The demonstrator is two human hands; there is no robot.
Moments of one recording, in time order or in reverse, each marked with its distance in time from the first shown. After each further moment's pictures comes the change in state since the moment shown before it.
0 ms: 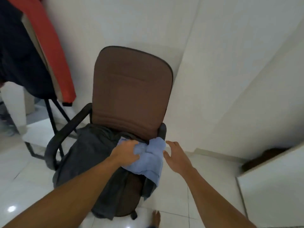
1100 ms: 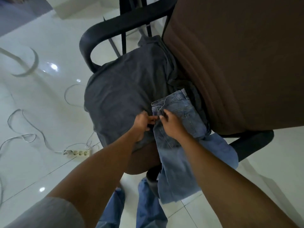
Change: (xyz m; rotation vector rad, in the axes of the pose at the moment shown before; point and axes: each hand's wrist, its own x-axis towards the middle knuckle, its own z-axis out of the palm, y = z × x) left_hand 0.165 -0.187 0.193 -1.568 0.586 -1.189; right_hand 0.272 0.014 0.296 -0.009 -0.858 -0.222
